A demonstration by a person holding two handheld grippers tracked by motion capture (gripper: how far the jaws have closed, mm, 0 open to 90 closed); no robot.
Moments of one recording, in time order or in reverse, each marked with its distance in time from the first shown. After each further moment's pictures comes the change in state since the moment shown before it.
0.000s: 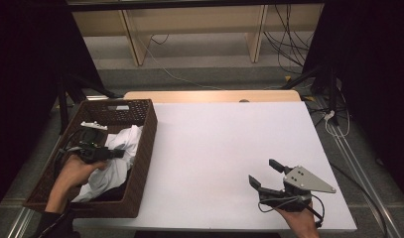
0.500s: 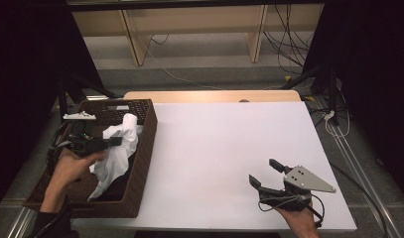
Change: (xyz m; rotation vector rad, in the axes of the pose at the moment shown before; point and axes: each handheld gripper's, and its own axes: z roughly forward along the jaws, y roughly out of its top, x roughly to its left) left arm -0.010 0.018 -0.034 -0.187 -0.036 -0.022; right arm -0.001 -0.001 0.001 -0.002 -0.004 0.016
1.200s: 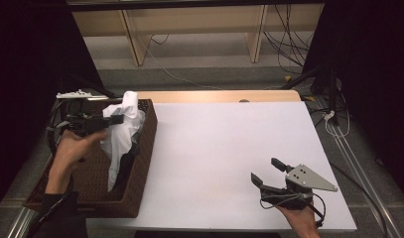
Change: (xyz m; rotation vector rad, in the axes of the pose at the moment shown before) left arm 0.003 0.042 -0.009 -0.131 -0.019 -0.009; right arm -0.004 -0.001 0.000 -0.001 -0.016 0.019
